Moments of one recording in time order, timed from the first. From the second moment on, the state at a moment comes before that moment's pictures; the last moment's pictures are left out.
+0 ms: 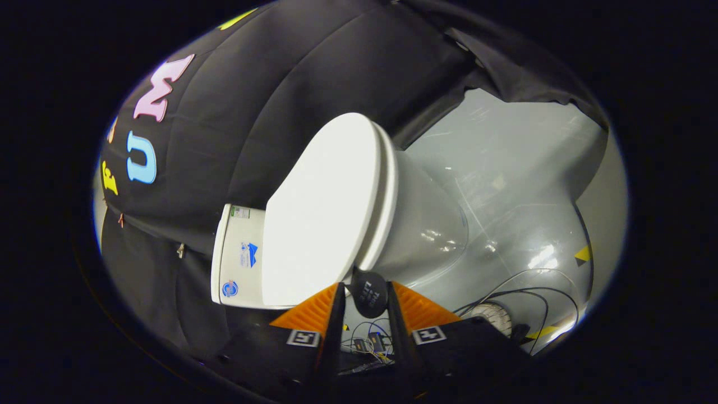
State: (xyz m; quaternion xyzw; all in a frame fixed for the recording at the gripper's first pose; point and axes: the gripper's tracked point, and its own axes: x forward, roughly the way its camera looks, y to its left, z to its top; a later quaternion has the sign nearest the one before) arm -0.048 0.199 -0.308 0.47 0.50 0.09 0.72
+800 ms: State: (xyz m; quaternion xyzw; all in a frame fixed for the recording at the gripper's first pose) arm -0.047 0.206 -0.310 0.49 0.52 0.13 0.69
